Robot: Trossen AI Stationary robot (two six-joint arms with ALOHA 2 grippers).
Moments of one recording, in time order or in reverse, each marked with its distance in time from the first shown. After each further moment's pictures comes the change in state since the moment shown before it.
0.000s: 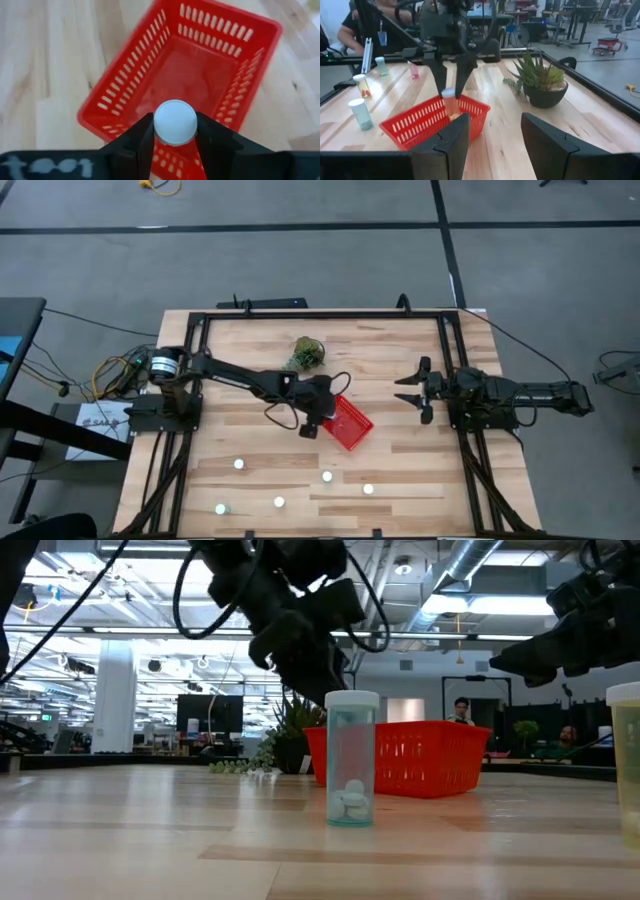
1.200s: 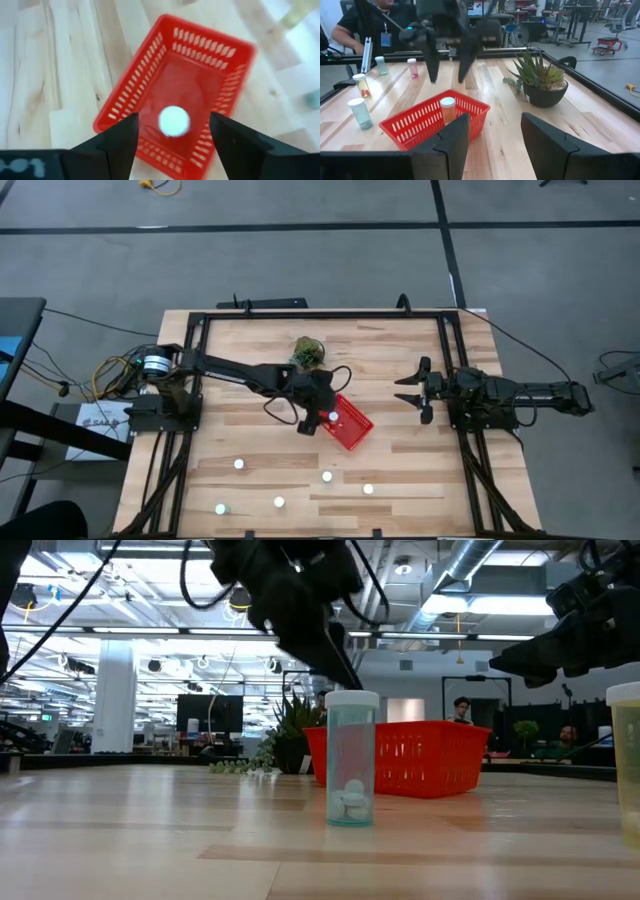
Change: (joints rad) left arm 0.002 -0.084 0.046 -0.104 0.051 0.021; right arm 0.000 0.000 0.000 0.000 0.000 0.000
